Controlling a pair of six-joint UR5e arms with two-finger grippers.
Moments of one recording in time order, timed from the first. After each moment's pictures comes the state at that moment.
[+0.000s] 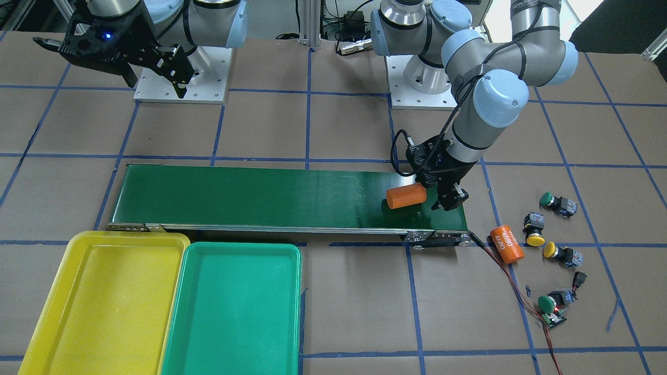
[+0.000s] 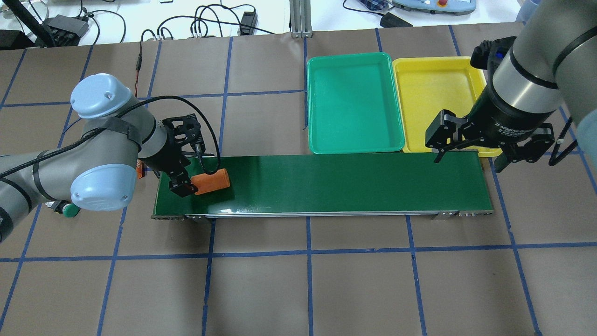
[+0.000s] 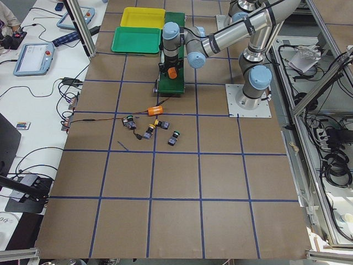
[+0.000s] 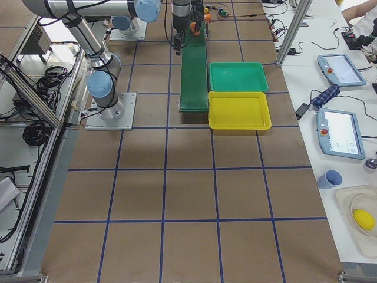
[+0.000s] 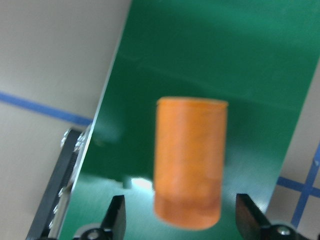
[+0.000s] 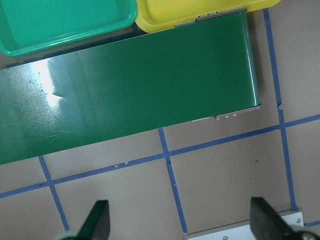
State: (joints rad) left arm -1.43 -1.66 -2.07 -1.00 1.49 1.29; right arm 1.53 -1.80 1.78 -1.51 -1.58 0.19
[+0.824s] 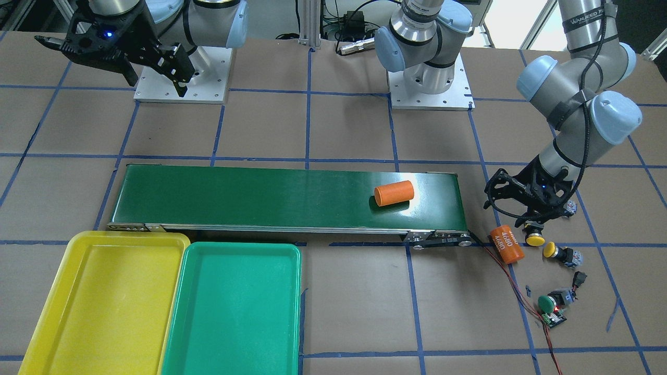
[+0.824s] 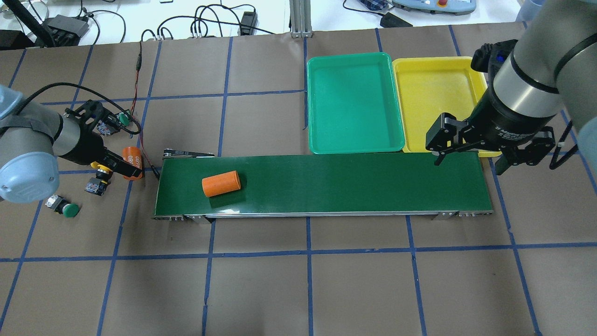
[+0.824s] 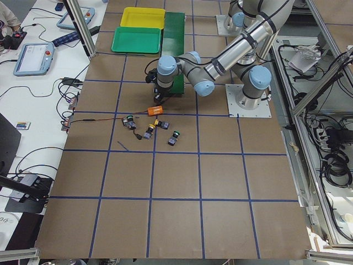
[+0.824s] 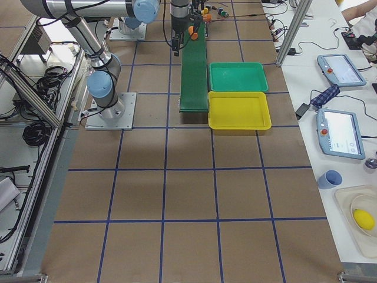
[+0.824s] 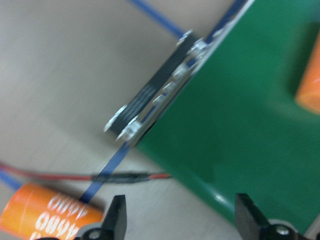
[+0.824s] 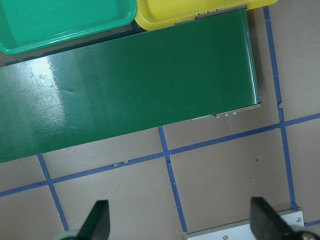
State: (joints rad) left arm -1.08 -1.76 -2.05 -0.88 1.37 0.95; right arm 1.53 -1.81 1.79 -1.52 -1.58 0.19
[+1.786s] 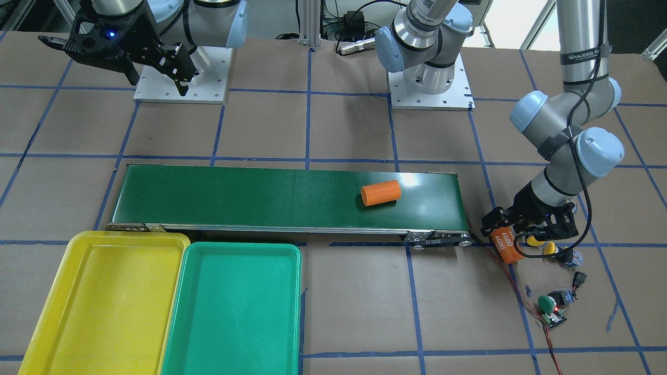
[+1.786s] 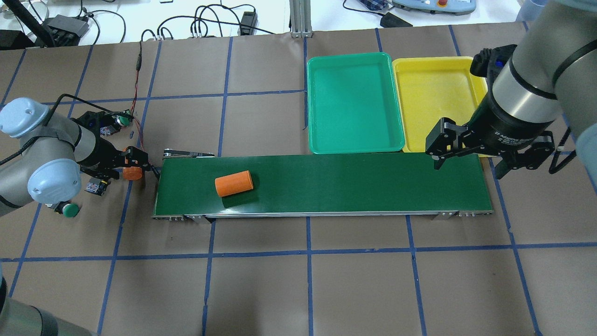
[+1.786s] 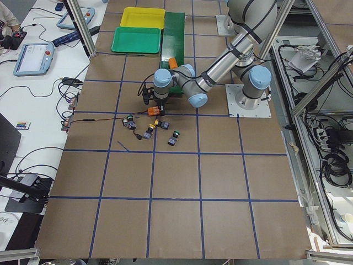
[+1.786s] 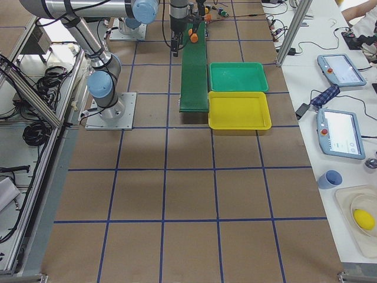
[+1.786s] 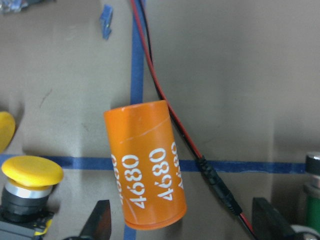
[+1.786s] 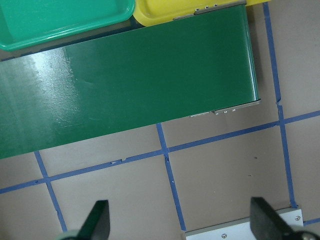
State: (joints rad) left arm -1.08 -1.91 -2.05 -0.75 1.42 0.32; right arm 1.53 -1.82 1.81 -1.51 -1.58 0.19
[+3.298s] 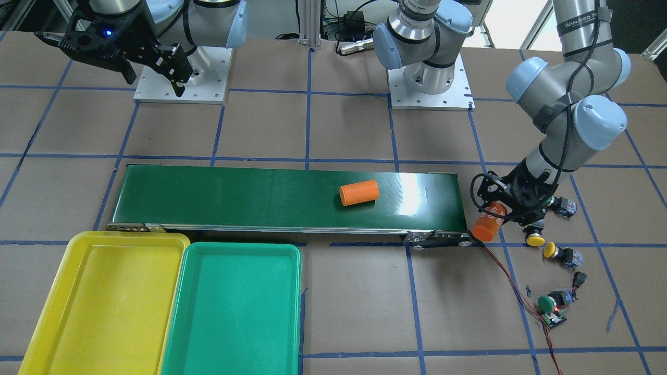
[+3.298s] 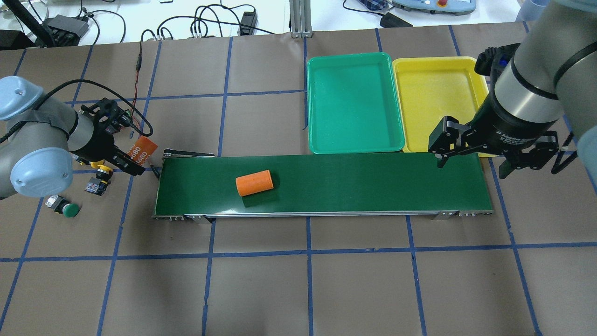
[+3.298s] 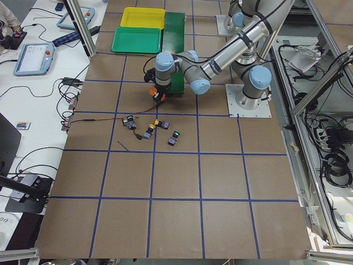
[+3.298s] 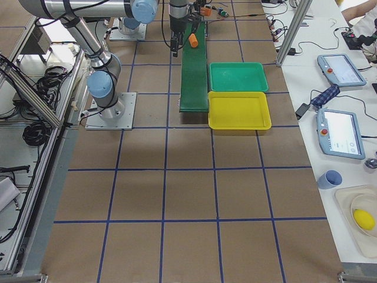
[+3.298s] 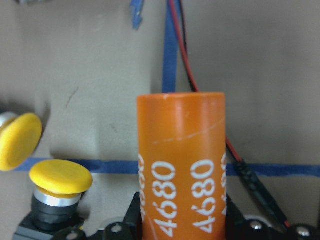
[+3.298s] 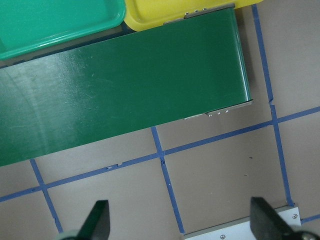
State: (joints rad) left arm -1.18 -1.74 -2.03 -0.96 1.42 1.19; right arm 1.53 -1.82 1.81 -1.52 -1.60 0.22
